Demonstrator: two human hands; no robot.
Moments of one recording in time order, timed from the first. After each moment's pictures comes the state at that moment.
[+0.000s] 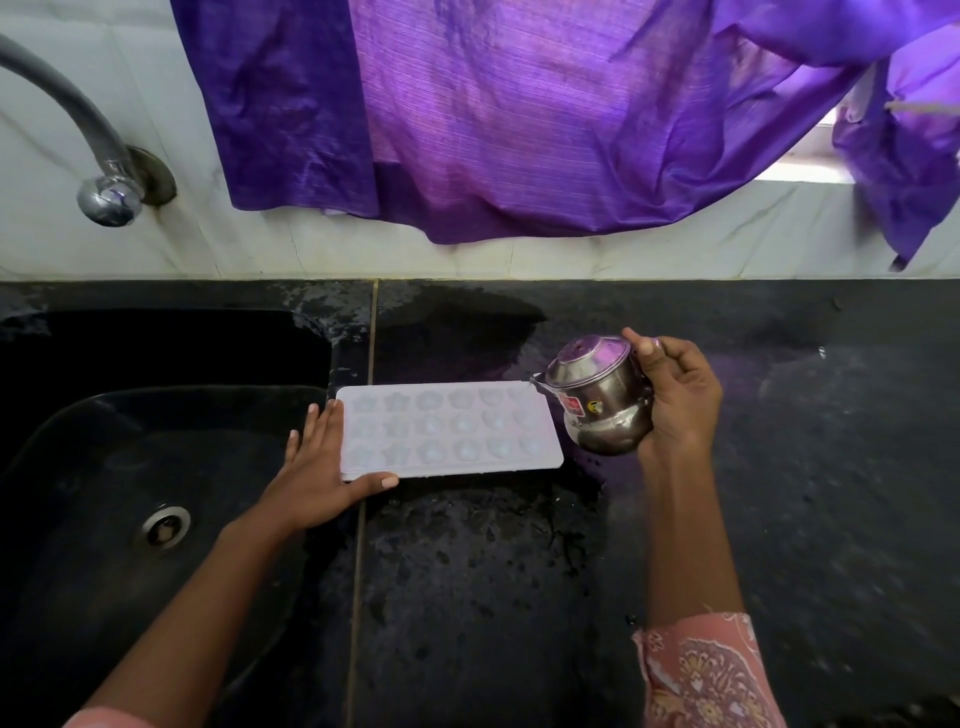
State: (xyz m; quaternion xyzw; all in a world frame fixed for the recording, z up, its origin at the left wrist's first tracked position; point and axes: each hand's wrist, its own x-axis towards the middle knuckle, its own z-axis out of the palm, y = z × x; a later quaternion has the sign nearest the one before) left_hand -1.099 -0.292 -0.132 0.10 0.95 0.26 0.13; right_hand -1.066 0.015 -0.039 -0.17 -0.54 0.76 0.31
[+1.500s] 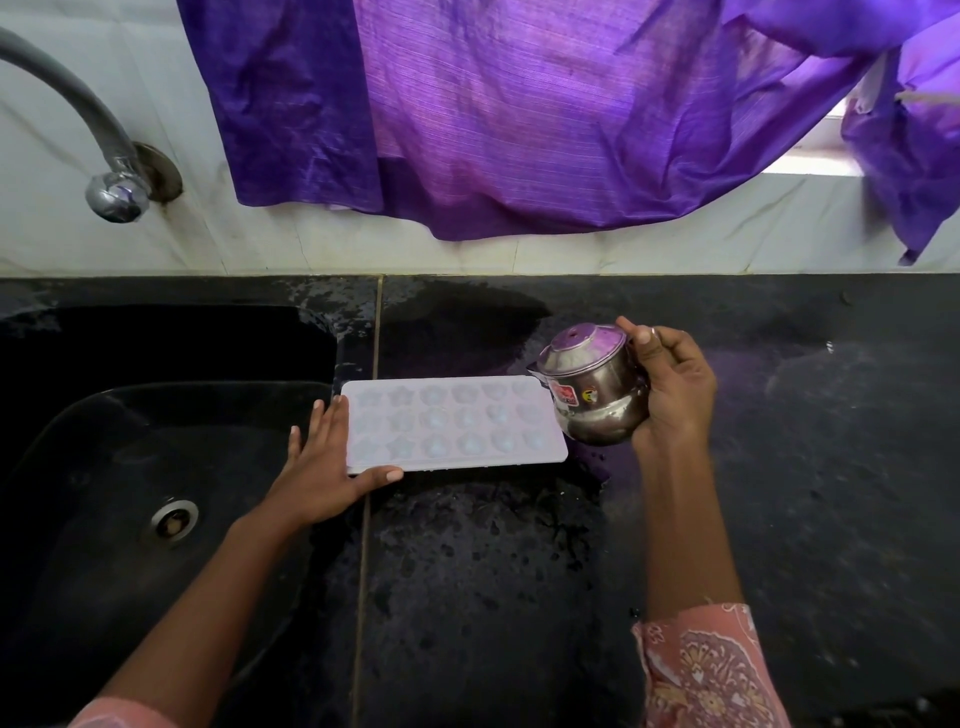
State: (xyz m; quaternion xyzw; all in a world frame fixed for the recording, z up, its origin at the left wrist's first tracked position) left_hand -1.098 -0.292 -0.135 0.09 0.96 0.25 0.11; right_hand -1.066 0.009 -0.037 -0.14 -0.52 0.79 0.28
